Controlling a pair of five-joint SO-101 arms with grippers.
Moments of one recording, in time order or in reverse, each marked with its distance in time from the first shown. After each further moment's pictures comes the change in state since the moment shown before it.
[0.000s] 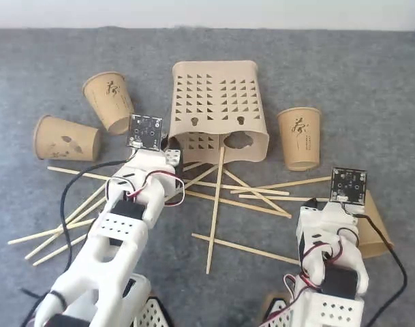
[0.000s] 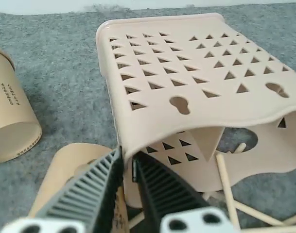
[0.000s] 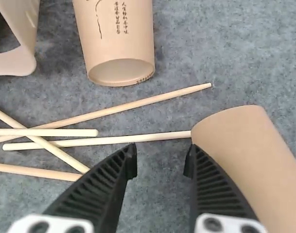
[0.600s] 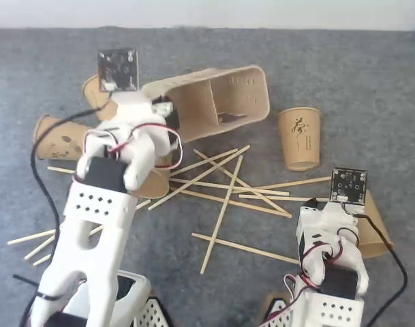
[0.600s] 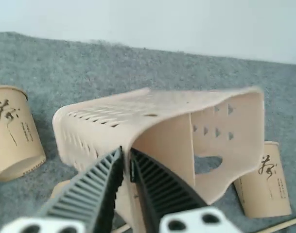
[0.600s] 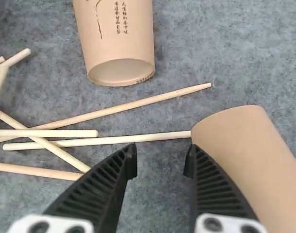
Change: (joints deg) left arm 0.0 1.5 -41.7 42.2 9.1; right arm 0.0 0.0 0.0 0.0 0.0
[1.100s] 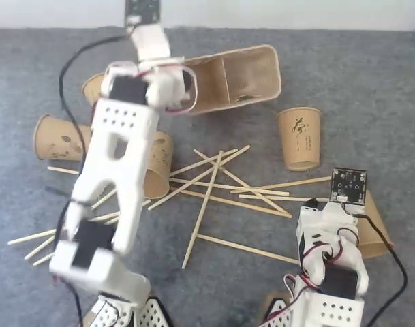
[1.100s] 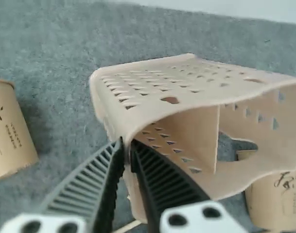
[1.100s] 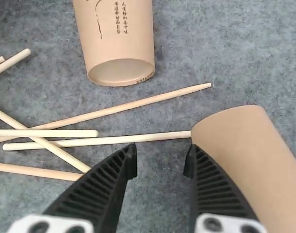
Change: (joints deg) left arm -0.7 43.2 -47.6 18.7 3.2; right arm 0.0 0.0 0.0 0.0 0.0
